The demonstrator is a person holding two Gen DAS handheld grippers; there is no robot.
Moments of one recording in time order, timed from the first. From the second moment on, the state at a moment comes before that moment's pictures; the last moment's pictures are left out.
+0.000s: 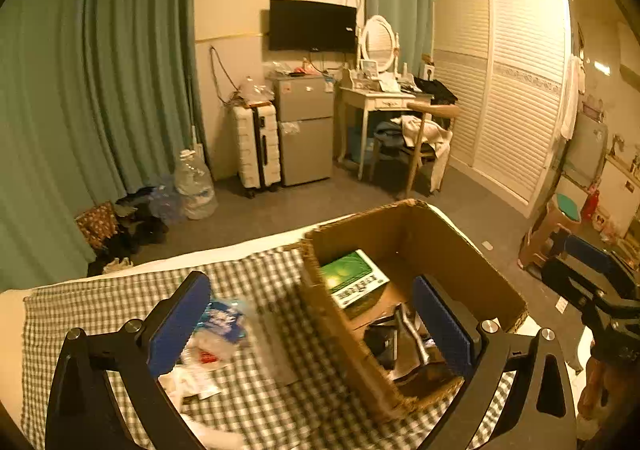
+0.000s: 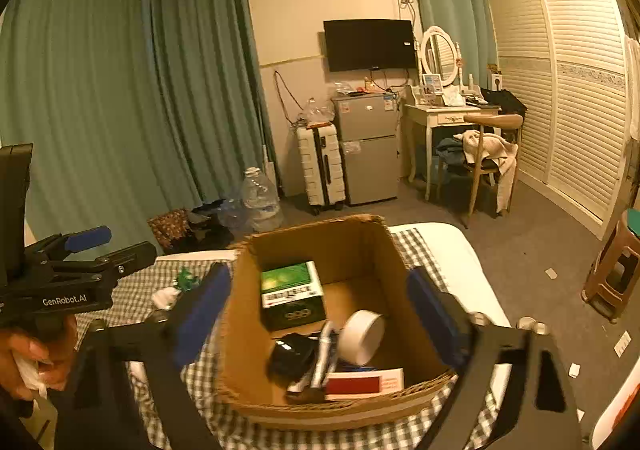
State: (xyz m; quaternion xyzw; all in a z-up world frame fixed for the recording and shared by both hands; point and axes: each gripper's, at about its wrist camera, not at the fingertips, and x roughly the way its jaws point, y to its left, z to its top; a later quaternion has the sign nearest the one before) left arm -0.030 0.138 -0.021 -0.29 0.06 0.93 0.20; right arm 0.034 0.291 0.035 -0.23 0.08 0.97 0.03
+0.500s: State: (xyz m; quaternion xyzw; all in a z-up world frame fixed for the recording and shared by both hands) left arm 0.004 0.023 0.033 -0.26 0.05 0.96 0.12; right arm 0.061 0.217 0.076 -0.22 0.05 0.97 0.01
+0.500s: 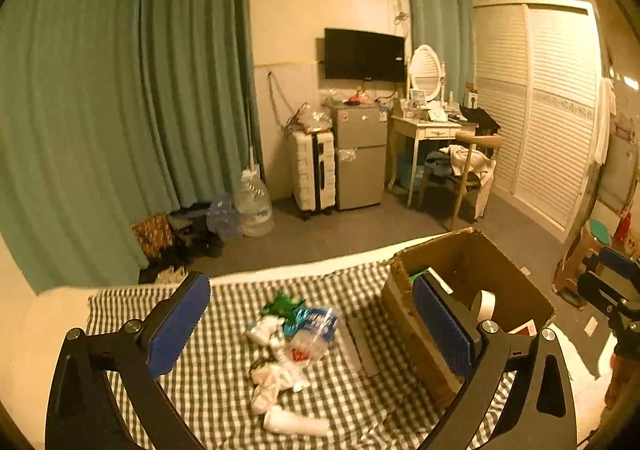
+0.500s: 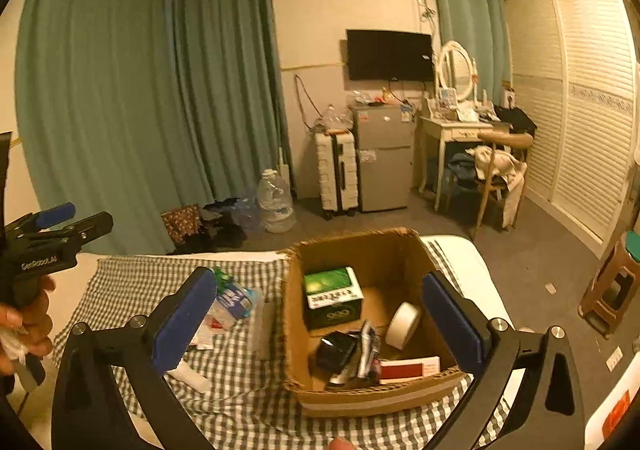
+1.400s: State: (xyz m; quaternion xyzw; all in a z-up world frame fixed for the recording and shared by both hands) left arm -0.042 -0.078 -0.085 -0.30 0.04 0.95 0.07; right arm -0.009 0.096 0.004 -0.28 -0.01 0.96 -0.10
